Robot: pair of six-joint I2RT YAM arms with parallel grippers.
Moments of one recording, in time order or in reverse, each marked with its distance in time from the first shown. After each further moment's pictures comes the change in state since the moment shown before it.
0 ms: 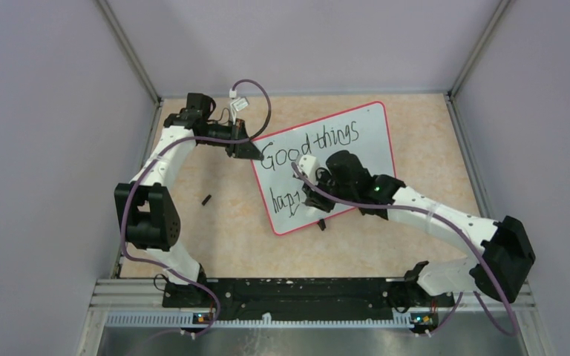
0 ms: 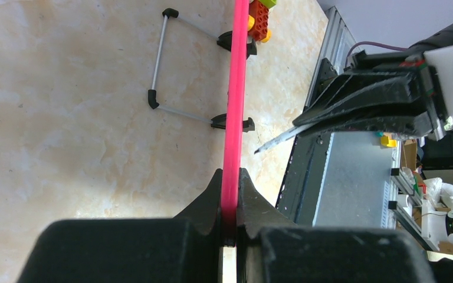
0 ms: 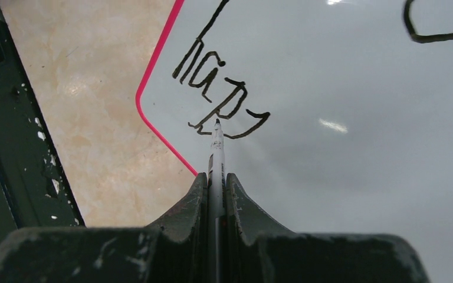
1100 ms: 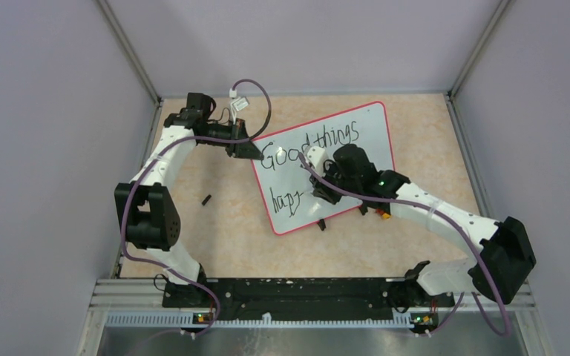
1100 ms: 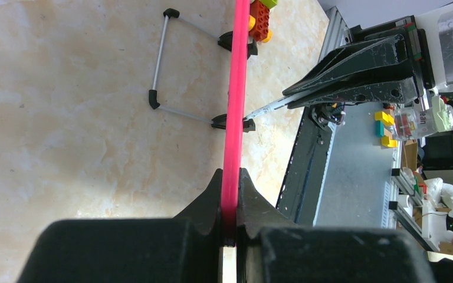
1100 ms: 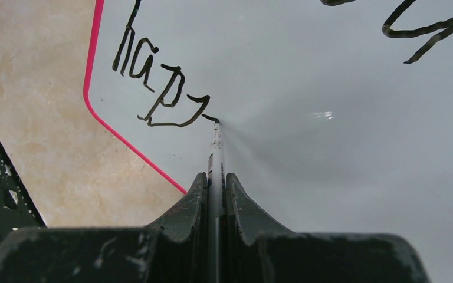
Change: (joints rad) left arm 0.000 0.002 0.003 0.000 -0.003 -0.003; right arm -0.092 -0.013 -0.001 -0.001 0.052 -0.016
